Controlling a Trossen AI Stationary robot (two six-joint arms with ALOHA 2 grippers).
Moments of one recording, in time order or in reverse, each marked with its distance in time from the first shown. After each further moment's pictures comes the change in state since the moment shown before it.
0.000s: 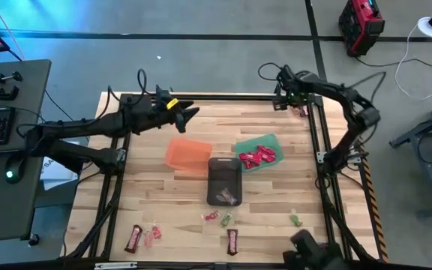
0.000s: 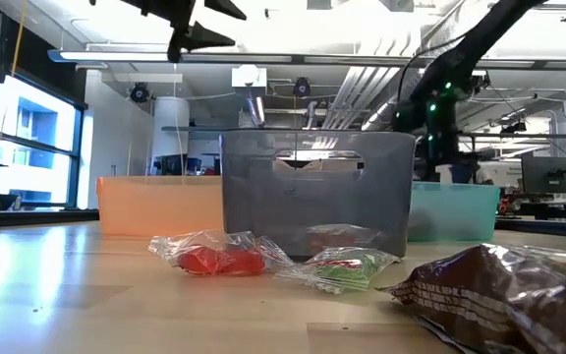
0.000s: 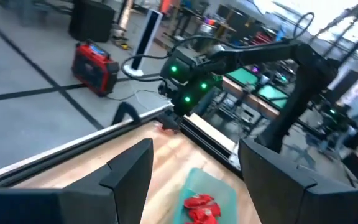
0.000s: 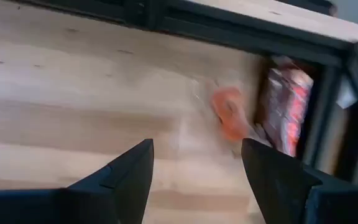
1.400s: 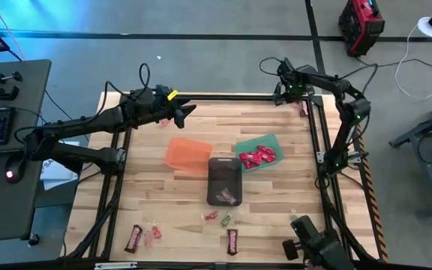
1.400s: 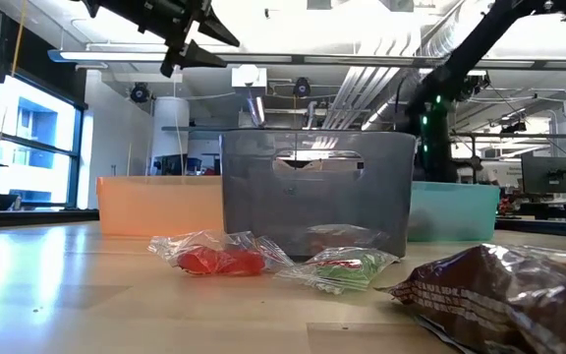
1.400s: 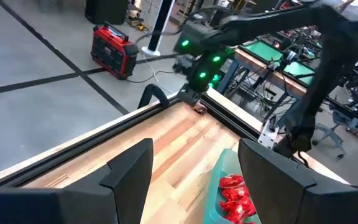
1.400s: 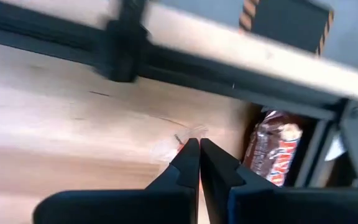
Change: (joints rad) left arm 0.125 0.000 0.000 -0.113 0.098 0.067; right arm -0.076 0.137 0.132 -0.015 -0.002 -0.146
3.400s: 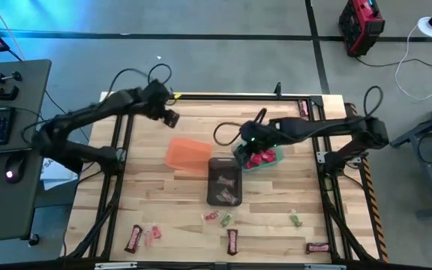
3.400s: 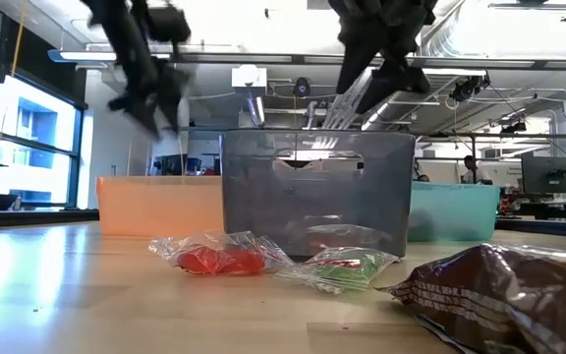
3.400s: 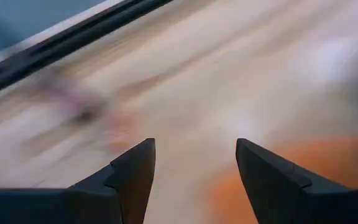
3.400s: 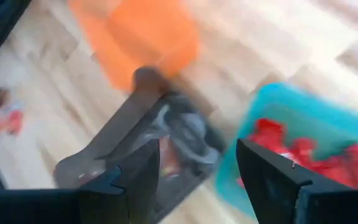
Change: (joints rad) left arm 0.256 0.183 0.157 -0.796 0.028 0.036; right arm 1.037 -0.328 0.000 0.119 -0.155 0.585
